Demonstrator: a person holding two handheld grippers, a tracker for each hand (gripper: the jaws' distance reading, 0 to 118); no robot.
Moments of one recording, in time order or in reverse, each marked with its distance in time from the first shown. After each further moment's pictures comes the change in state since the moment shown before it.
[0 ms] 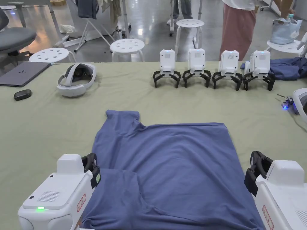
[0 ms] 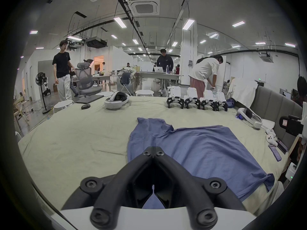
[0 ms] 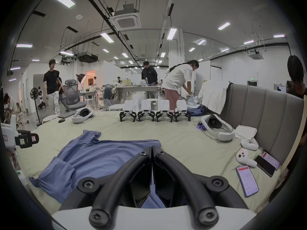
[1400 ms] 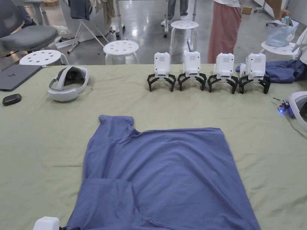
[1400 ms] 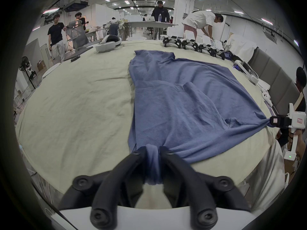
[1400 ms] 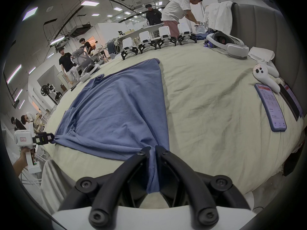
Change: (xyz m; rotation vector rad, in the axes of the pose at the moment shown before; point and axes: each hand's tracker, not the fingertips) left arm -0.057 -0.079 0.019 -0.493 -0.076 -0.031; right arm 0.099 -0.109 0.004 -0.580 0.213 -0.215
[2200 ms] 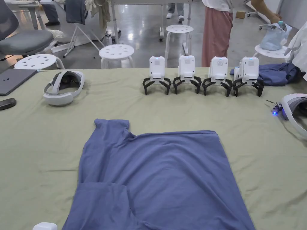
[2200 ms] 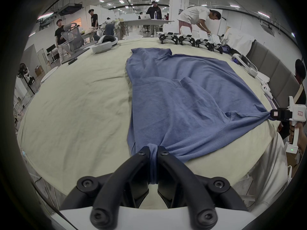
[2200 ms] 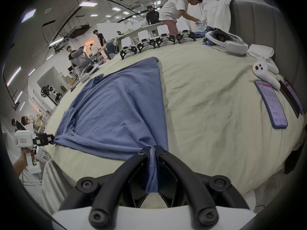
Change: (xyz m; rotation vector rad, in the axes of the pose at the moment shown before) left arm 0.002 0.000 -0.004 -0.045 -0.002 -0.062; right arm 0.007 -0.004 -0.004 -0.014 0.009 -0.010
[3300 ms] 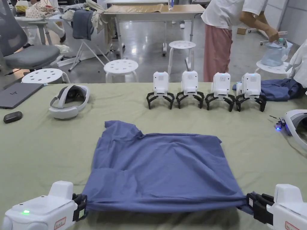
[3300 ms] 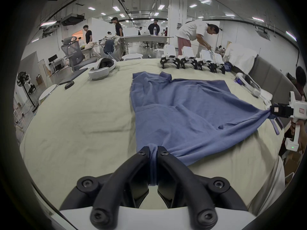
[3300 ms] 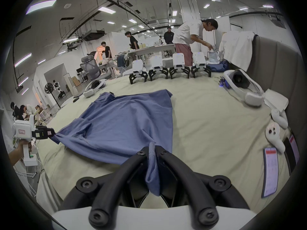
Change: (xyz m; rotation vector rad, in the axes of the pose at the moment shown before) left arm -0.007 0.101 -0.023 0.146 -0.001 -0.027; right arm -0.026 0.113 -0.027 0.169 0.012 0.150
